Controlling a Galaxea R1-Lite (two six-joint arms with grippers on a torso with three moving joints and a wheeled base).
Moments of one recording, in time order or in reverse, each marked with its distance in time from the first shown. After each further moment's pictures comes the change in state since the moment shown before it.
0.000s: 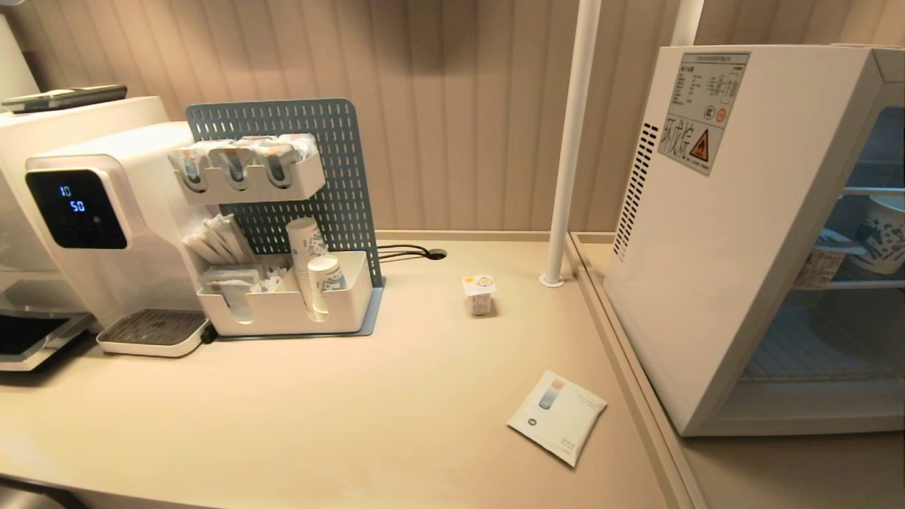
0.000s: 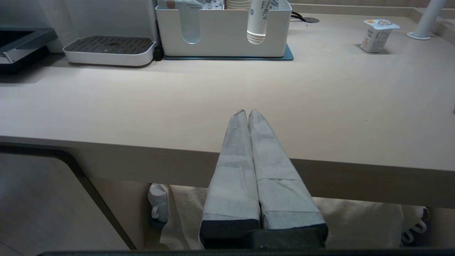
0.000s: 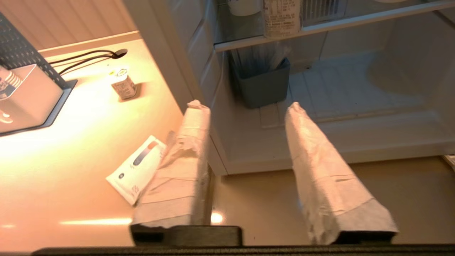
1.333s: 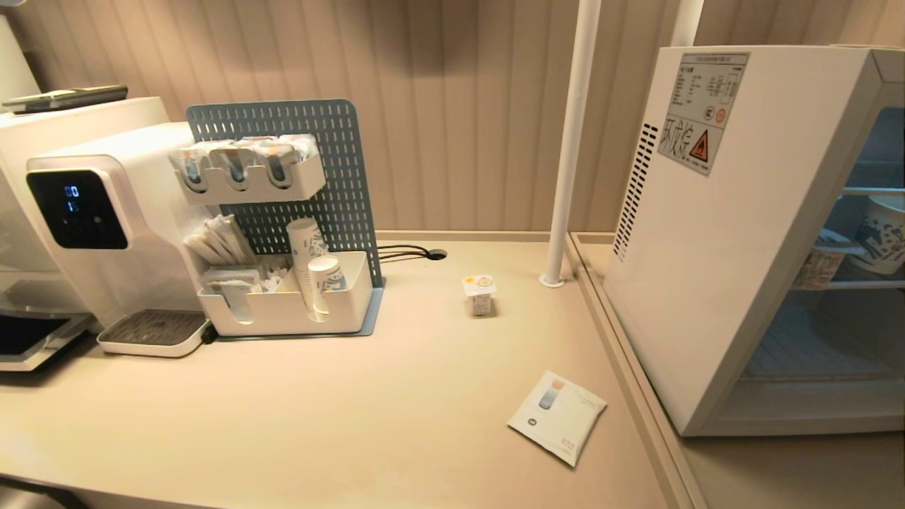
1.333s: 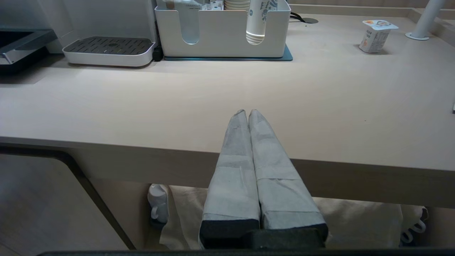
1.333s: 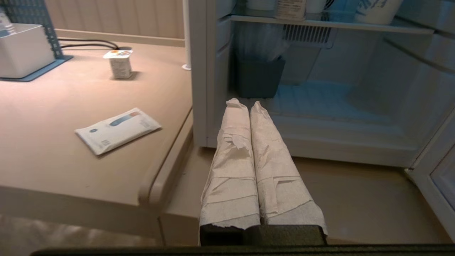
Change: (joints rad) left arm 0.000 0.000 0.000 0.000 0.000 -0.001; right arm 0.175 -0.671 0.379 0.027 -0.122 -0.241
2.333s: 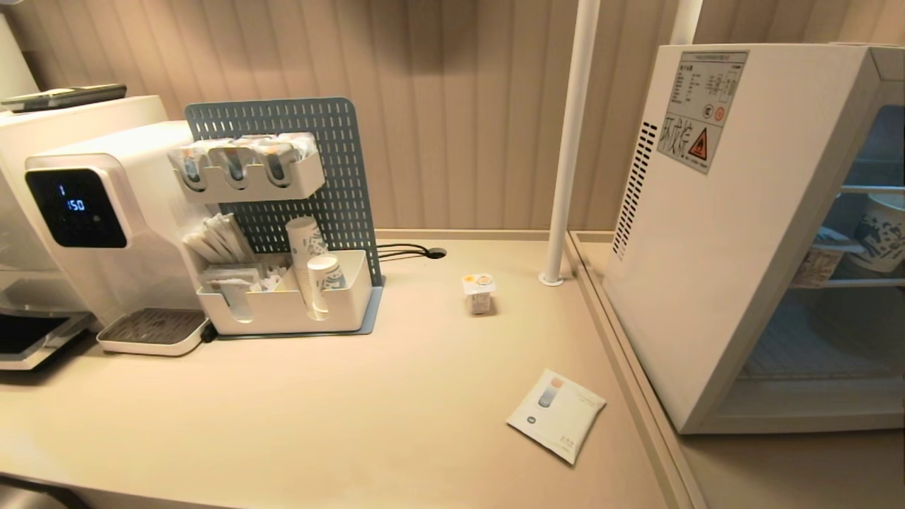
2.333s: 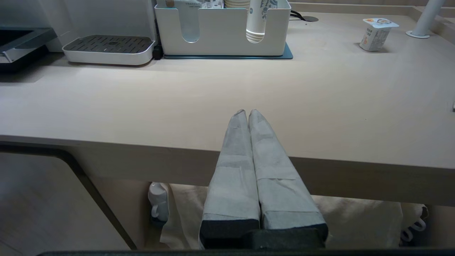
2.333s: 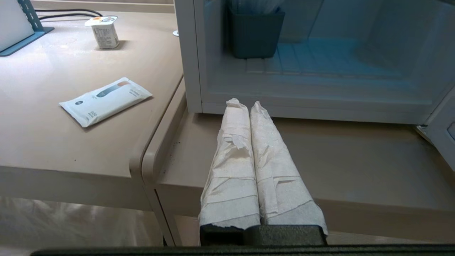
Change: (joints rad) left arm 0.000 0.000 0.000 0.000 -0.001 0.002; right arm -0.001 -0.012 0.075 0.047 -0.036 0.042
